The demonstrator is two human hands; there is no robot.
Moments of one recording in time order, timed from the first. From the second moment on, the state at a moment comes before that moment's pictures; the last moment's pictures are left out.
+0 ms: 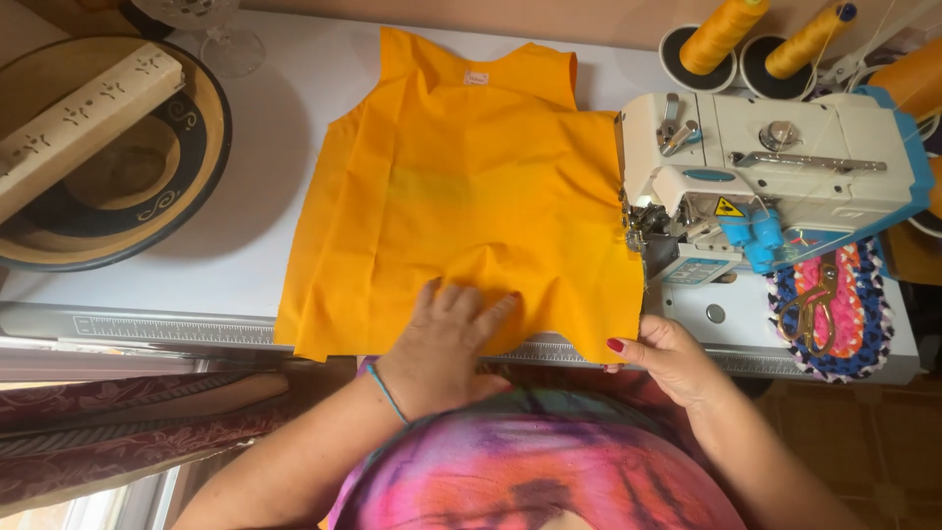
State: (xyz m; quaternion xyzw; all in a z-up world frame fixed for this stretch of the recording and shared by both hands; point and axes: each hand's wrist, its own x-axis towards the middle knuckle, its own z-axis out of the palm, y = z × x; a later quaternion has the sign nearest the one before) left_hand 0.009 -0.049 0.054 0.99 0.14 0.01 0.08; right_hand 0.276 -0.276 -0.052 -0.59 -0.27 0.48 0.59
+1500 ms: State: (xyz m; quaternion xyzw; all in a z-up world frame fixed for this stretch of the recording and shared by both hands) left_hand 0.293 0.058 0.011 0.98 0.18 0.07 0.11; right_hand 0.265 -0.274 -0.049 -0.61 -0.25 0.49 0.57
